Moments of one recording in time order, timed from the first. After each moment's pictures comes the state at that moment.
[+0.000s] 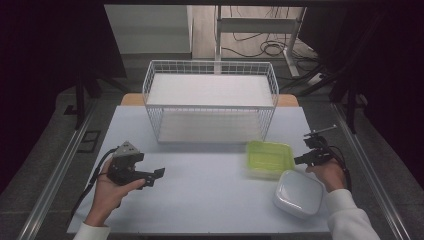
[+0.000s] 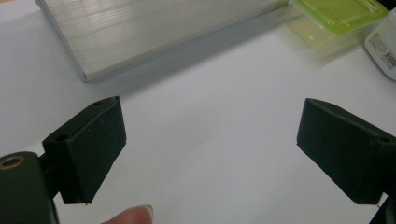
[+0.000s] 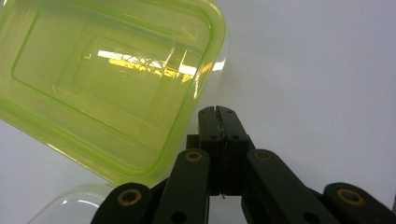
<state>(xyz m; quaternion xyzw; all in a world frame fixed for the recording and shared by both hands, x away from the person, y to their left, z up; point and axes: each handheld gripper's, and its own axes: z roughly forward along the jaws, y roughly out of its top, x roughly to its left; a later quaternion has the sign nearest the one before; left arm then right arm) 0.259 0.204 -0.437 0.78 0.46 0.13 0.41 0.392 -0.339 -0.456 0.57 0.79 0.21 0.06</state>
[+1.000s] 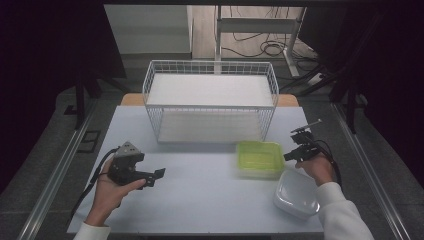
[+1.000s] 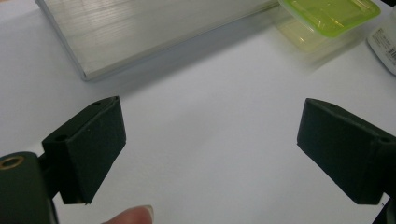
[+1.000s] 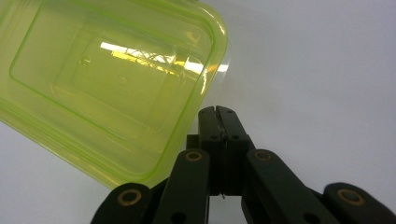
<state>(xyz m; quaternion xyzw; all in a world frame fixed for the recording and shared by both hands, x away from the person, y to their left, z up) 0.260 0.203 -0.439 0.78 0.46 0.13 0.40 0.404 -0.304 -0.454 0.54 0.82 0.20 0.05</state>
